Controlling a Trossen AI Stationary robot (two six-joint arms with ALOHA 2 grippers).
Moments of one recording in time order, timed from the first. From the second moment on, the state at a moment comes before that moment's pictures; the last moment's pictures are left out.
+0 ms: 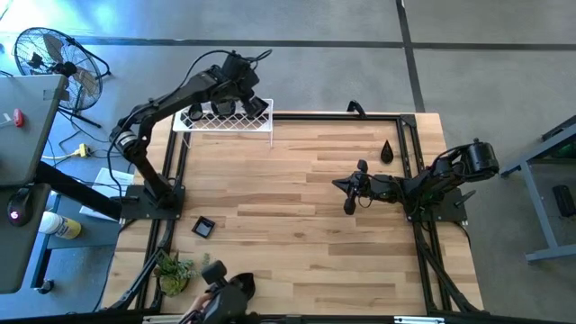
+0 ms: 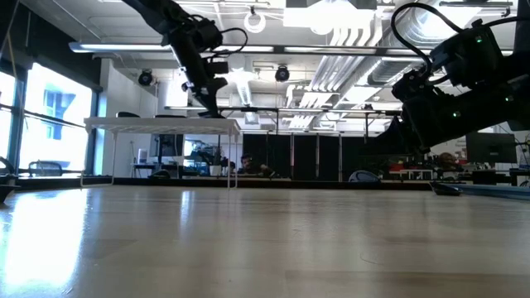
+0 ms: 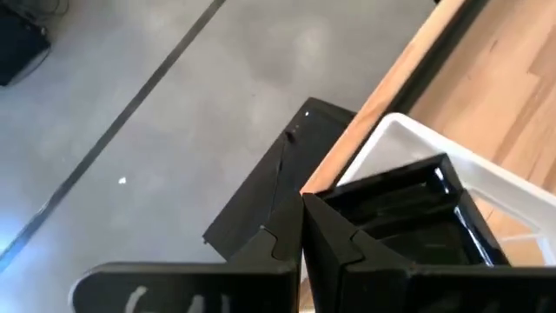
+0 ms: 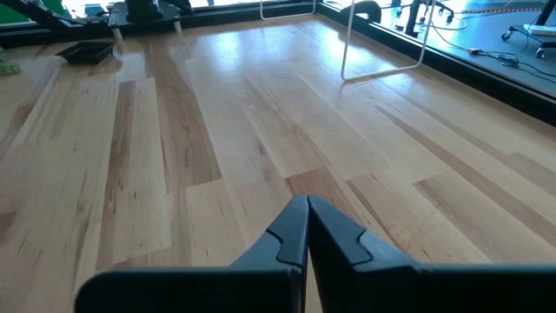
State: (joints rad) left arm 0.80 1.65 1.49 -0.61 -0.14 0.27; right arm -0.01 1.49 0.10 1.08 0.32 0.16
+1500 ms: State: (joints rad) left arm 0.61 1.58 1.49 -0.88 -0.27 0.69; right arm -0.01 1.49 0.10 1.09 0.32 0.15
